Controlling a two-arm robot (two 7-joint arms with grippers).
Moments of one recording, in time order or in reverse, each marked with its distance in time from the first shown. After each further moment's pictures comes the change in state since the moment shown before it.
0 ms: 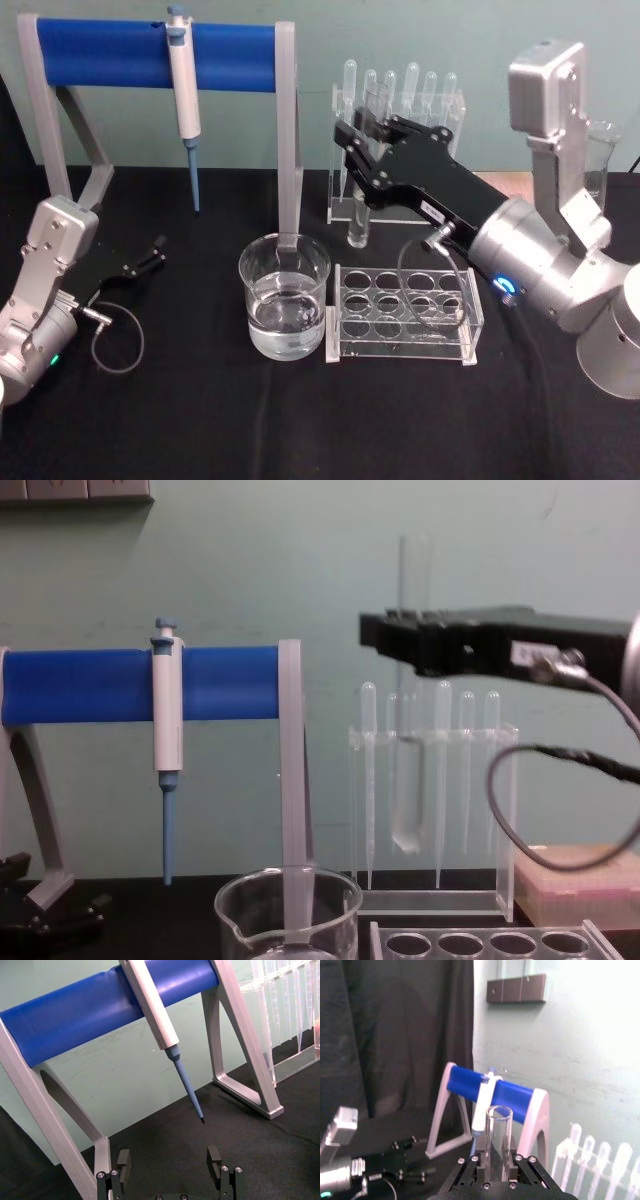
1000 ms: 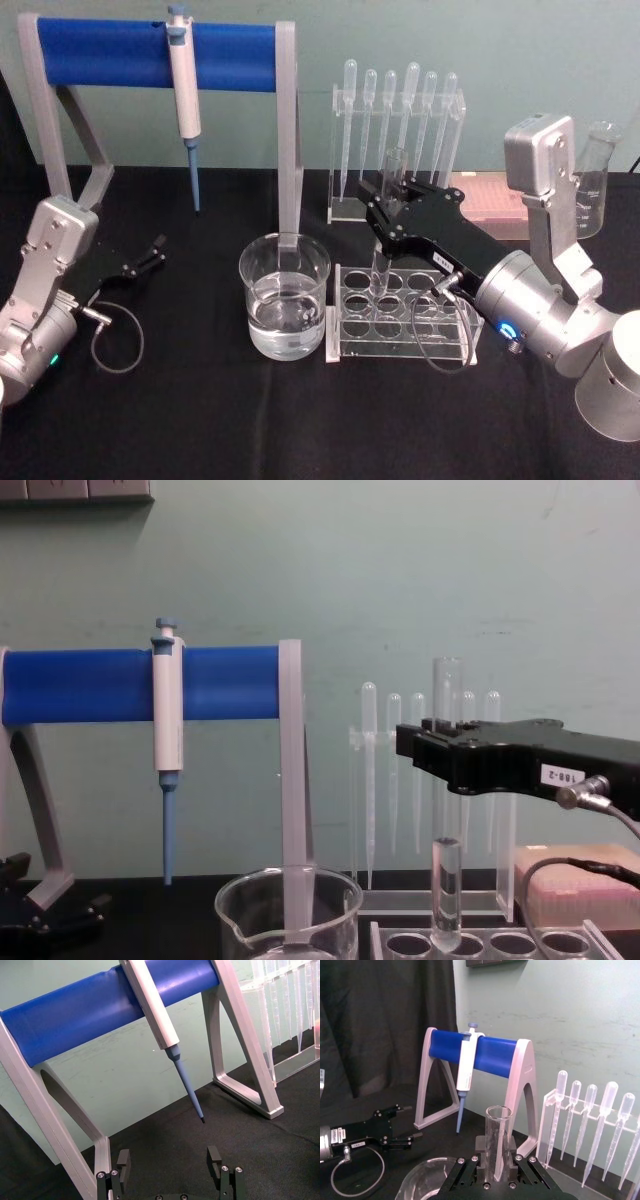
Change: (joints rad) left arm 0.000 0.000 0.000 0.000 0.000 0.000 0.000; right arm -0.072 -0.003 0.016 0.078 -0.010 -0.029 -0.023
